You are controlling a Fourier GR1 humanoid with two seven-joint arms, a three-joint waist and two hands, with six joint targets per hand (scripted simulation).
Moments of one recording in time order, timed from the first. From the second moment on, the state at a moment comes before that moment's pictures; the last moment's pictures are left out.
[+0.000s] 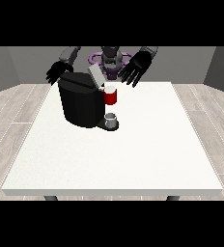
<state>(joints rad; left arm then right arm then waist) -1.08 0.40 0.06 -0.64 -0.75 -0.22 -0.16 -0.23 -0.03 -0.07 -1.34 -0.05 -0.17 -0.11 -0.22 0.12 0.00</state>
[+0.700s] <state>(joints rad) -0.81 0.18 0.30 -0.65 -0.42 -0.22 -0.23 -0.13 -0.10 -0.07 -1.40 -0.07 -0.08 -0.06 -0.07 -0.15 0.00</state>
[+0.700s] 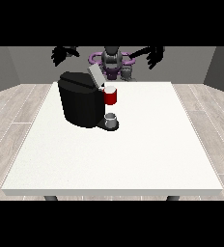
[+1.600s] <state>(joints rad) -0.54 0.03 0.32 -0.84 -0.19 -0.31 -0.21 -0.24 -0.19 -0.04 -1.41 -0.05 0.02 0.01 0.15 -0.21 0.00</state>
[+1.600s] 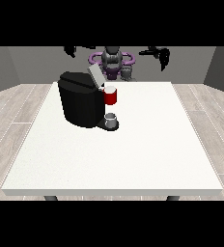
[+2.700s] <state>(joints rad) -0.30 0.04 0.19 -1.31 0.00 -0.27 -0.04 -0.48 -0.18 -0.10 -1.16 -0.05 0.05 -0.04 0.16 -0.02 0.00</state>
